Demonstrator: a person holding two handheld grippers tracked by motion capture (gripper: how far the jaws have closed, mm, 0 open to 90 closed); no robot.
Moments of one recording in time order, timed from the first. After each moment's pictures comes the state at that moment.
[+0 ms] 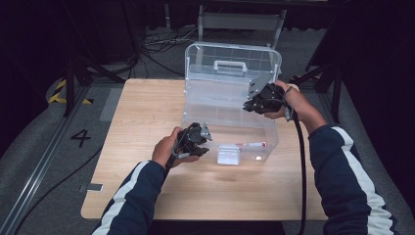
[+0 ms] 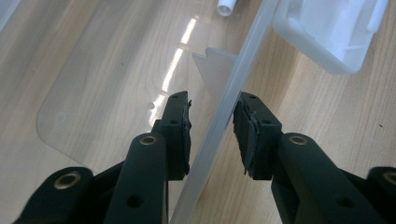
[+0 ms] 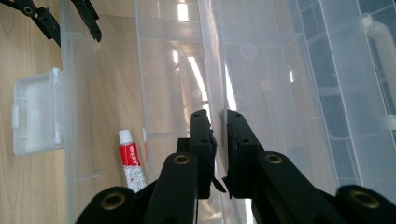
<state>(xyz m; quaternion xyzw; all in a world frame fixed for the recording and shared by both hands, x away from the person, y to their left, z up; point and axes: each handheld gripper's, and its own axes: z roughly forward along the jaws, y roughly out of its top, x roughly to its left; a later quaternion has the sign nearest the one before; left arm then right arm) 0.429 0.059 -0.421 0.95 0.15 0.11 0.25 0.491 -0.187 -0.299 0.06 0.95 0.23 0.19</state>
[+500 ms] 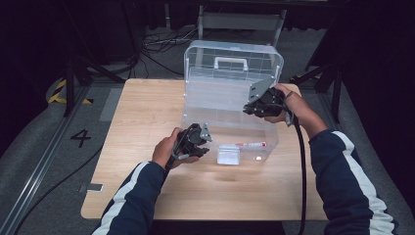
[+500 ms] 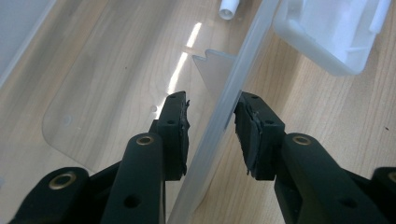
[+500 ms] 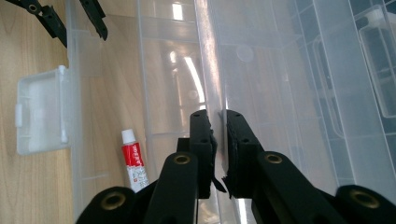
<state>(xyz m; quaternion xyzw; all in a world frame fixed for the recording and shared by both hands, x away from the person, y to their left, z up) 0.427 0.059 -0.422 0.95 0.15 0.12 0.25 0.479 -0.187 -0.304 0.05 0.95 0.23 0.20</state>
